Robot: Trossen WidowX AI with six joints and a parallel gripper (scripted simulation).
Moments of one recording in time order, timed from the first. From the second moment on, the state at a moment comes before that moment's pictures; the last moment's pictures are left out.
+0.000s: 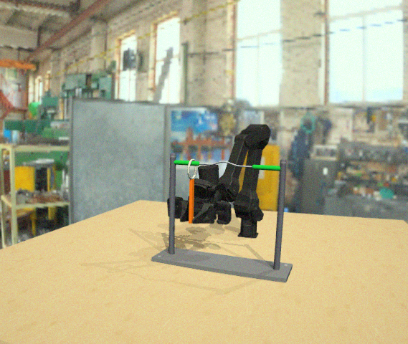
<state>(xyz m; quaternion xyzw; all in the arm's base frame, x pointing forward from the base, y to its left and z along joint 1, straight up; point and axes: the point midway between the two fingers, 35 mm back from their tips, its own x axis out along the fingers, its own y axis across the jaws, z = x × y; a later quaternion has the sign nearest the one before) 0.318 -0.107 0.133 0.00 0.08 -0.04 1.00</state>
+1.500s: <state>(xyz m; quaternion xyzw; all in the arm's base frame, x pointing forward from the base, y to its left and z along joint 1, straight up) 0.318 -0.105 0.149 0.00 0.08 -0.04 1.00</state>
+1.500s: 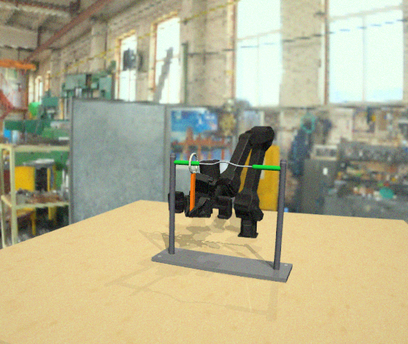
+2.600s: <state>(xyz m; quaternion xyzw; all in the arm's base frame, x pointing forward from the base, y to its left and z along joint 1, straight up) 0.321 -0.081 0.150 0.00 0.08 -0.04 1.00</state>
